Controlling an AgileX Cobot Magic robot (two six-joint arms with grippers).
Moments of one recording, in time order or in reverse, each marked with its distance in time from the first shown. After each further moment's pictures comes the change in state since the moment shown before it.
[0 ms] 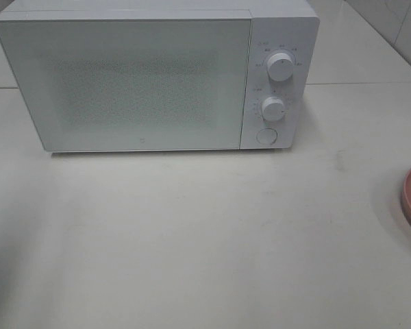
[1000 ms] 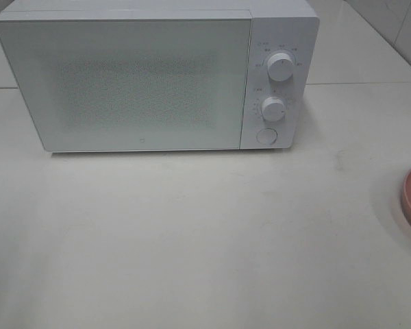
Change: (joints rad) left arm 0.000 -0.458 0.292 0.084 -0.170 0.026; right arm 0.000 0.000 0.000 0.000 0.000 0.000
